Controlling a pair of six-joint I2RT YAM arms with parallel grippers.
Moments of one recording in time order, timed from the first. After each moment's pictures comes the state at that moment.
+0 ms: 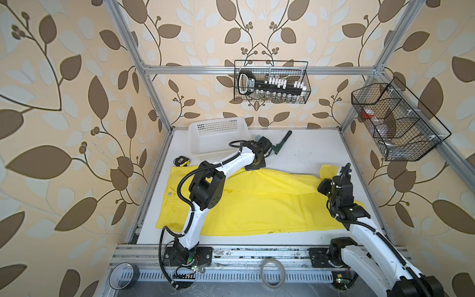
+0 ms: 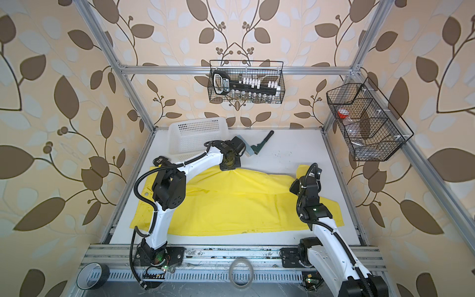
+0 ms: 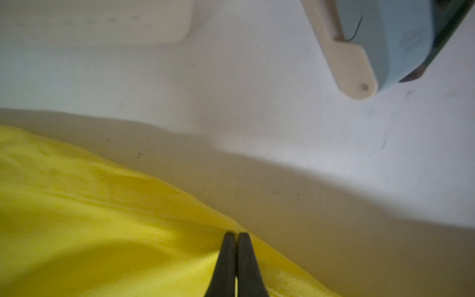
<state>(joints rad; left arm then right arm) -0.65 2.16 1.86 -0.90 -0.20 -0.80 0.09 0.85 0.43 -0.13 0.29 0.54</state>
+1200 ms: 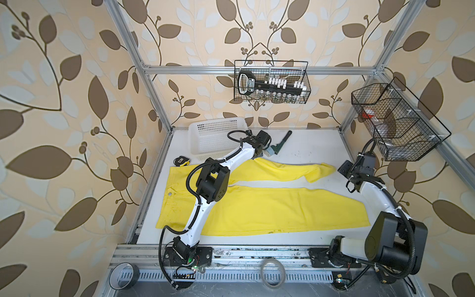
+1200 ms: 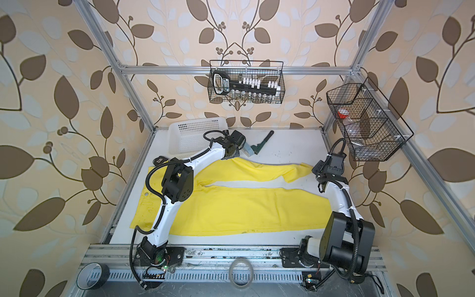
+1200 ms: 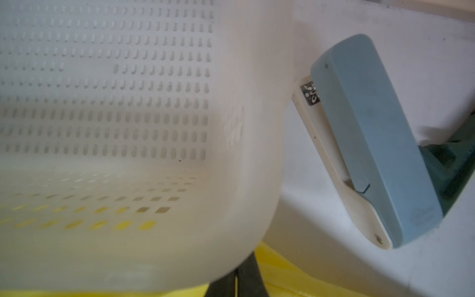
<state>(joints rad) -0.60 2.33 2.05 -0.80 -0.43 -0.75 -0.35 1.32 0.80 -0.27 0.09 0.44</state>
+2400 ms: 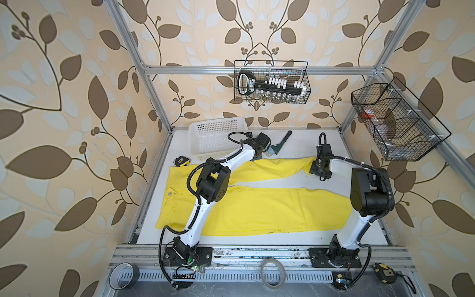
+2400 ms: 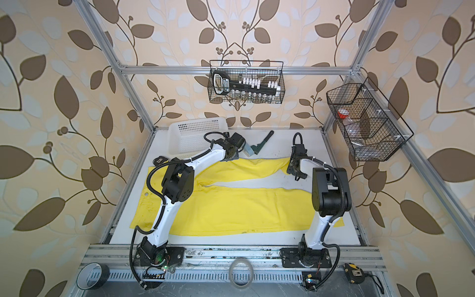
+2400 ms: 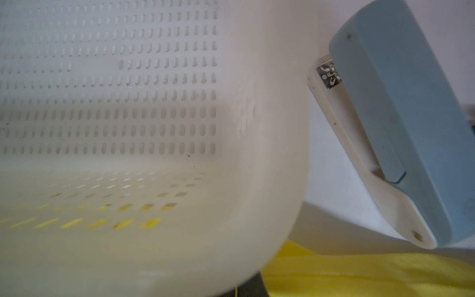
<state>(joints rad) -0.60 2.33 2.01 -0.79 -0.45 -0.71 -0.04 1.85 1.11 -0.41 0.24 0.39</state>
